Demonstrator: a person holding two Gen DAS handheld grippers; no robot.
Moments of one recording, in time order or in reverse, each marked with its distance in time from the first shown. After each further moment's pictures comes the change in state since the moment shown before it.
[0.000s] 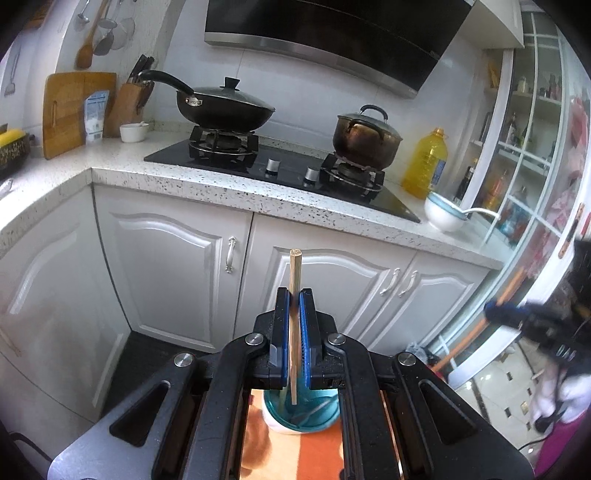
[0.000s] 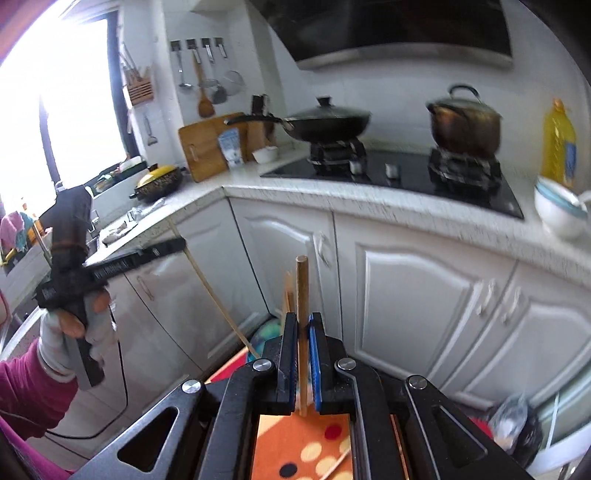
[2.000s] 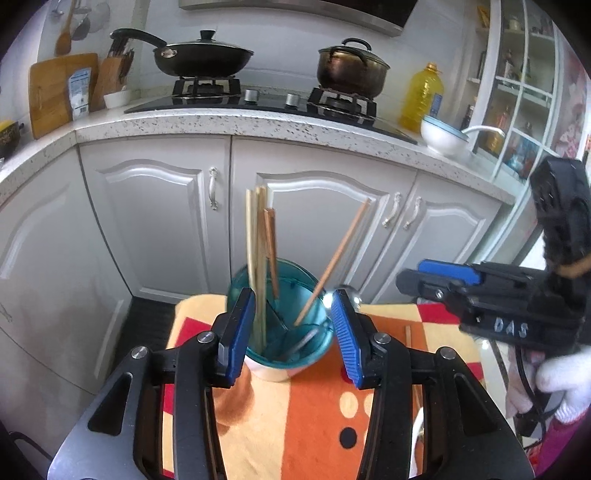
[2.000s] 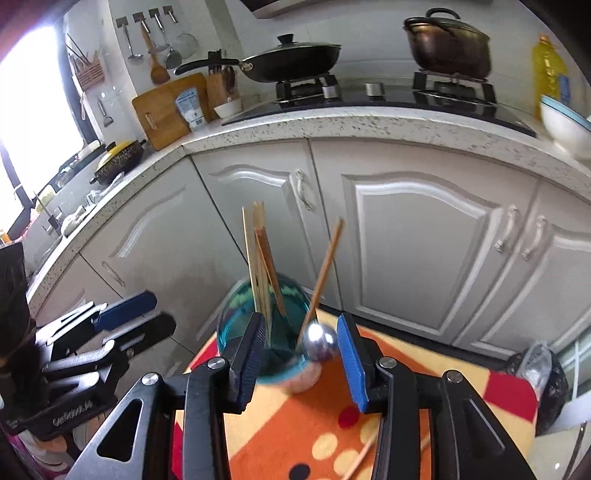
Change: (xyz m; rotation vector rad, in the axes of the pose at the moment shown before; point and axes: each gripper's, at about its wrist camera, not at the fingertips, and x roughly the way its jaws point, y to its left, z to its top) left arm 0.037 -0.053 -0.099 0.085 0.152 0.034; right arm 0.095 -0.020 -0.060 0.146 0.169 -0.073
